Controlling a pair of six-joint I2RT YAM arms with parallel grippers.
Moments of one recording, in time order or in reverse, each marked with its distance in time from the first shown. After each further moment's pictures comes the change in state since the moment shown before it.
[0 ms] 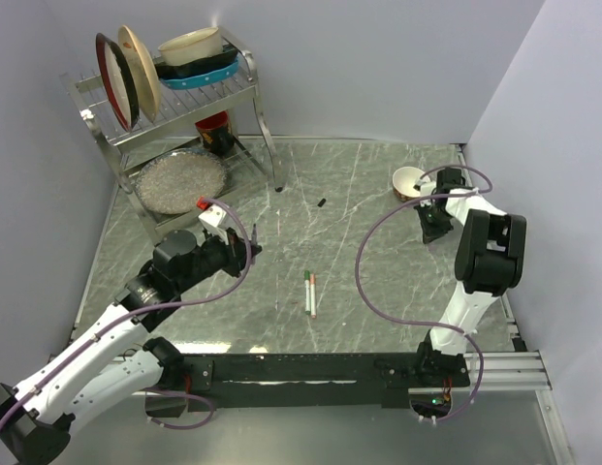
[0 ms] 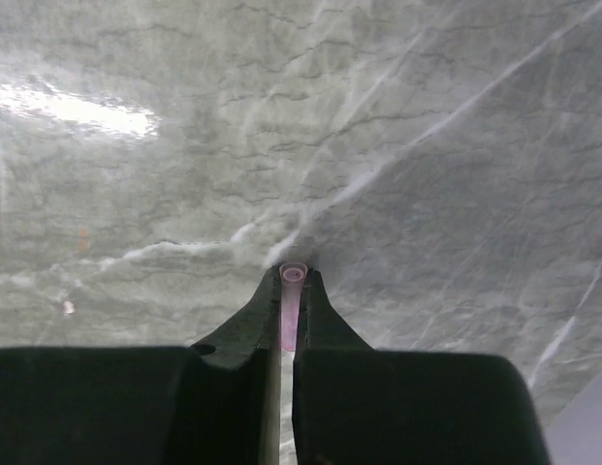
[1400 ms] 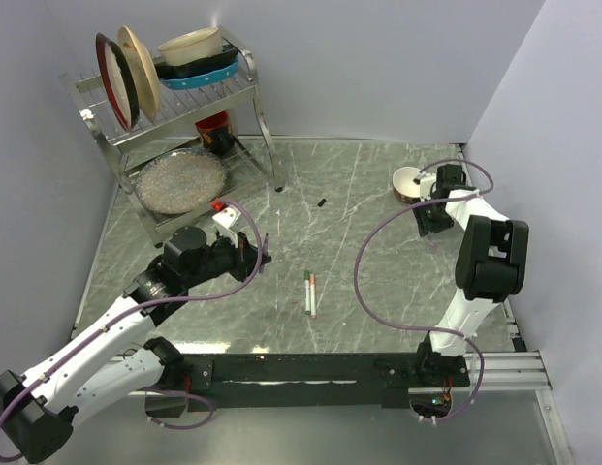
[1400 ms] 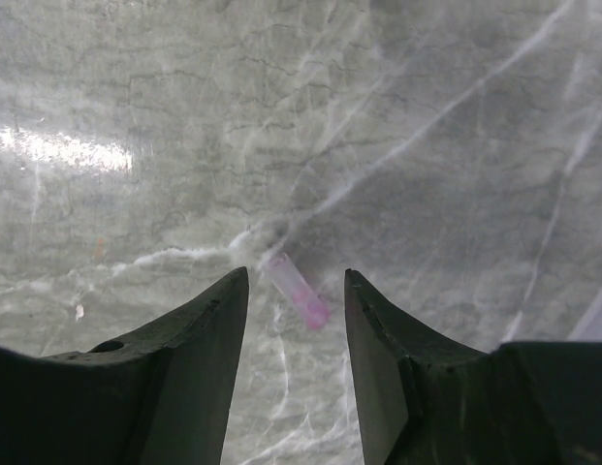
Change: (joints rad) left arm -0.005 0.068 0.000 0.001 0.137 -0.006; right arm 0.012 -0.070 -0.023 0.062 0.021 -0.010
